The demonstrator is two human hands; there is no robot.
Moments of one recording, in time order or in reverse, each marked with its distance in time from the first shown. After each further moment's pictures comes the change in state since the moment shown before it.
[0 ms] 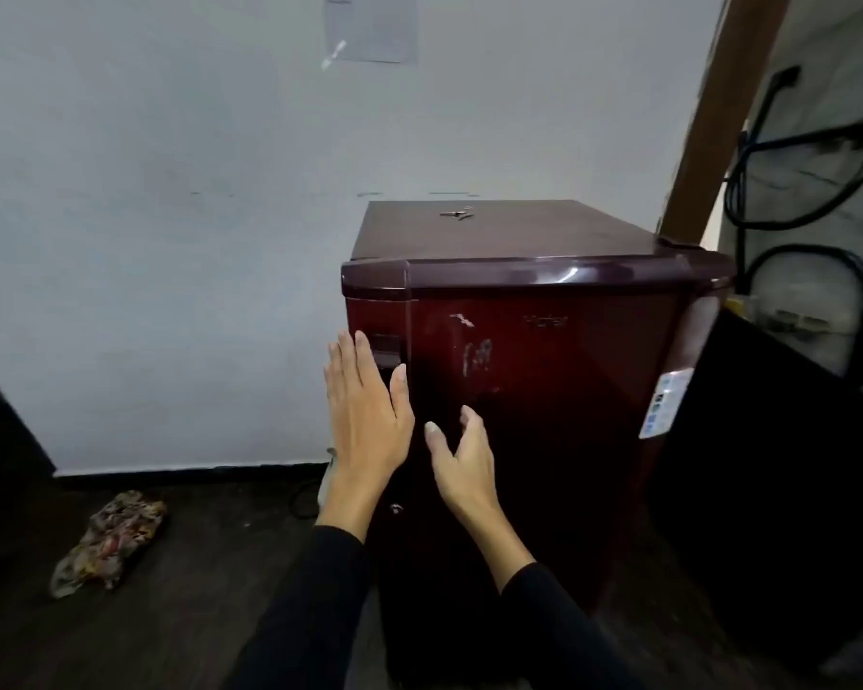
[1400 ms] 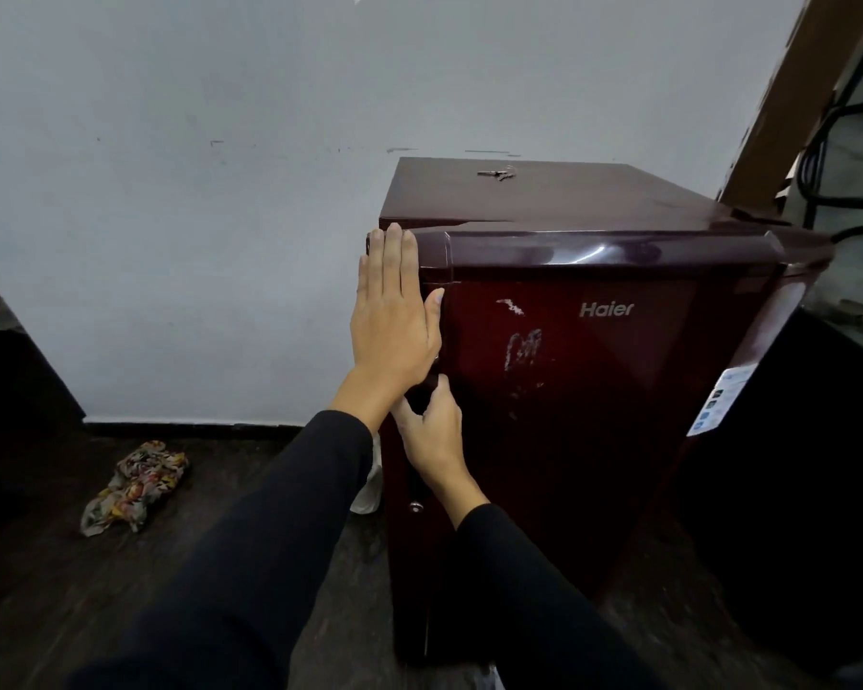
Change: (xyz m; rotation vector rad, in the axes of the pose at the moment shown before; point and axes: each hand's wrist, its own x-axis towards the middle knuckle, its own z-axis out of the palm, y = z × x) left_hand 0.078 -0.009 0.008 0.295 0.098 0.284; right_hand 0.036 -0.004 0.068 0.128 -0.096 -0.127
